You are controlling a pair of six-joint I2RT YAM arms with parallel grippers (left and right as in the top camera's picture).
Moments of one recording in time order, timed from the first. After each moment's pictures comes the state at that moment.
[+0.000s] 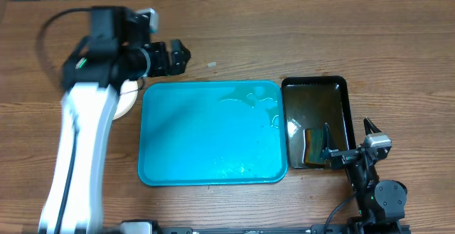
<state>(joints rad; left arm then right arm) -0.02 1.46 1.52 -0.92 0.37 -0.15 0.10 0.01 0.02 -0.03 -0.06 0.08</state>
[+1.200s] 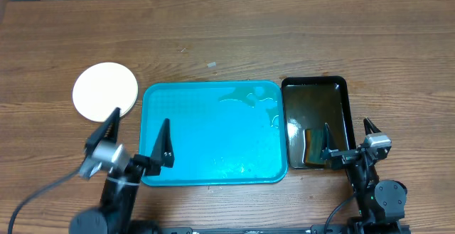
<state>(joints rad) -0.02 0.15 0.41 0.03 0.21 -0.20 0.10 0.01 0.02 -0.03 -0.06 0.08</state>
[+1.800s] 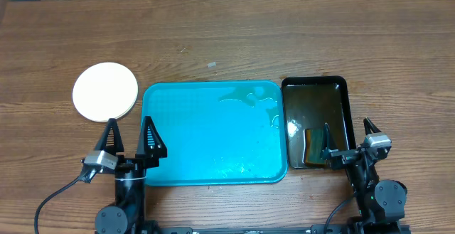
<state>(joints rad) -0.02 0.02 0.05 0.26 -0.04 -0.52 0.10 0.01 0.02 -0.03 -0.06 0.08</state>
